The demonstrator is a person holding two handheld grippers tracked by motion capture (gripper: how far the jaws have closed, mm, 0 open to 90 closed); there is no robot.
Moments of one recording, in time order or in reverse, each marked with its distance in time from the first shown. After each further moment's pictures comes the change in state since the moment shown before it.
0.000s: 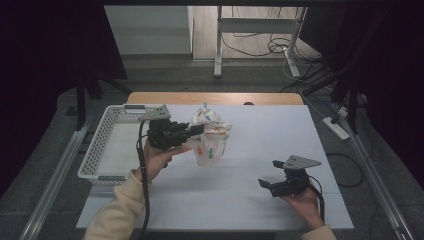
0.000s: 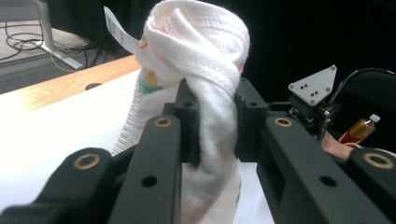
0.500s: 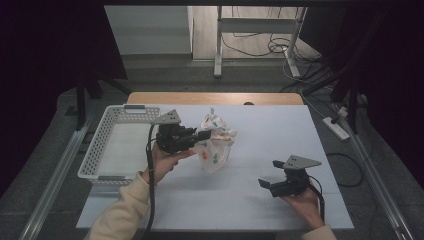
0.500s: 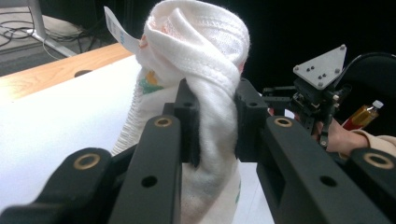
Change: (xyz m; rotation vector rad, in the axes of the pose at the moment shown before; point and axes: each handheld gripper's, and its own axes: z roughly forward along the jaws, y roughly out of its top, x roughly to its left) left arm -0.003 -0.010 0.021 0.050 -0.012 0.009; right arm 0.000 0.000 -0.001 0.001 0.004 0.000
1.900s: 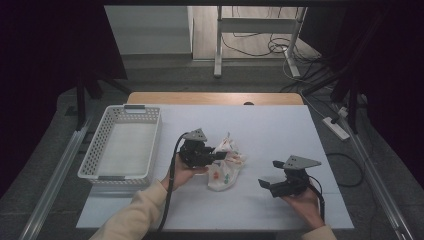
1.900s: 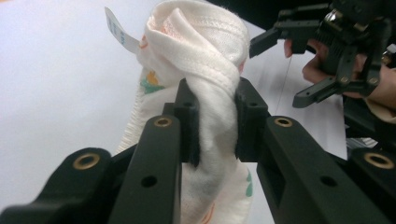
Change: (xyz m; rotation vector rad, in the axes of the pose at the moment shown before) left arm 0.001 -0.047 0.071 0.213 -0.045 0.007; right arm 0.000 0.000 0.000 0.003 0.001 -0.002
